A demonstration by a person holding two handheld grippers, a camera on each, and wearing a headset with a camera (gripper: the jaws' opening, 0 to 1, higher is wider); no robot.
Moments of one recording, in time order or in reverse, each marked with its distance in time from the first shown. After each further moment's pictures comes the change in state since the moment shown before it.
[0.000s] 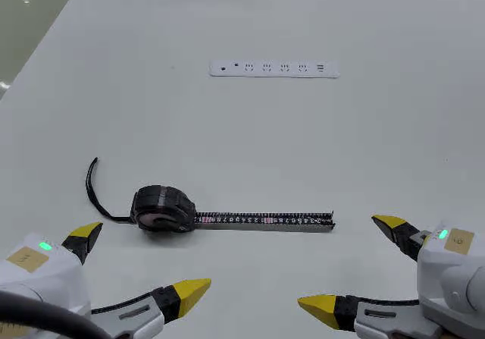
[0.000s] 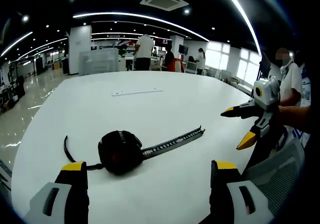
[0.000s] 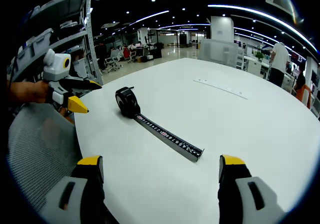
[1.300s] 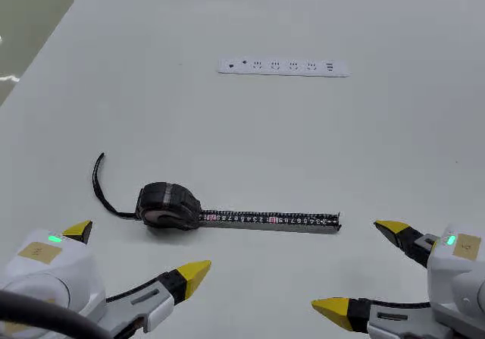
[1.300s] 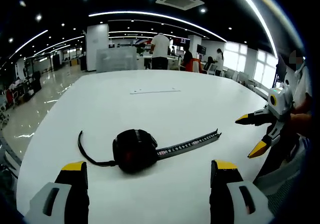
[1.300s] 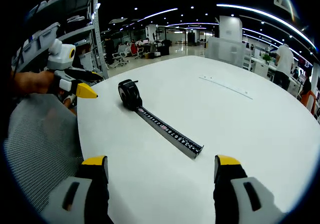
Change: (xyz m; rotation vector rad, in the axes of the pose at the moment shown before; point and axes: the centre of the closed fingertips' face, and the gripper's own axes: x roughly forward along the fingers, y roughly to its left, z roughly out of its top) left arm 0.004 0.021 -0.001 -0.054 0.012 0.164; right arm 0.007 -0.010 -0.015 -0.055 0.026 0.053
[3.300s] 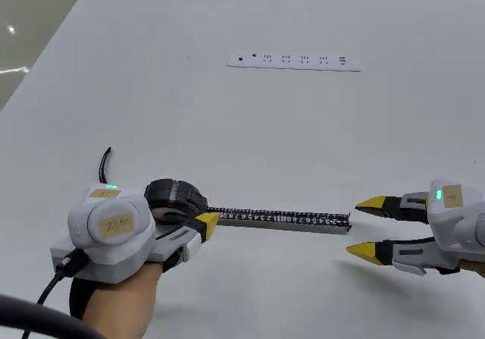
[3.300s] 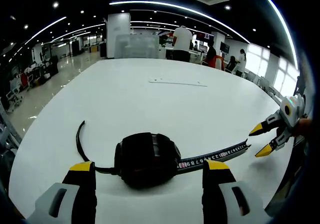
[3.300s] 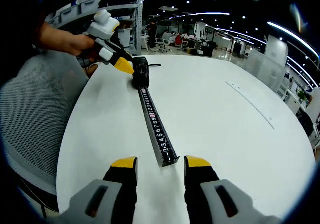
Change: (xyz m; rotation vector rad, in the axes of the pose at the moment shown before) left arm 0.067 0.024 -0.007 -0.114 0.078 0.152; right arm 0.044 -0.048 -0.009 -0.359 0.058 0.251
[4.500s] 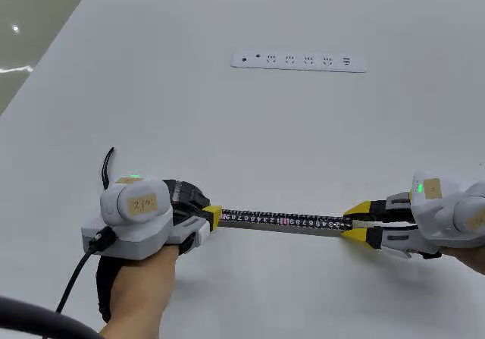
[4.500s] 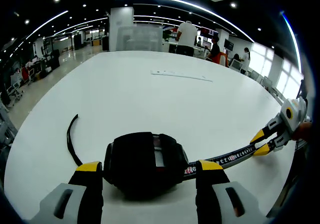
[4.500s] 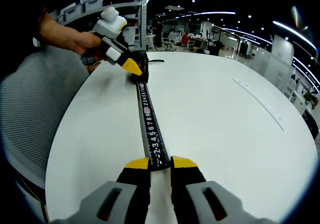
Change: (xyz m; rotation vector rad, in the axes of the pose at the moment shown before) left arm 0.031 -0.001 -0.010 -0.028 0.053 0.011; right arm 0.024 -0.008 -0.011 -0.014 0.000 0.055
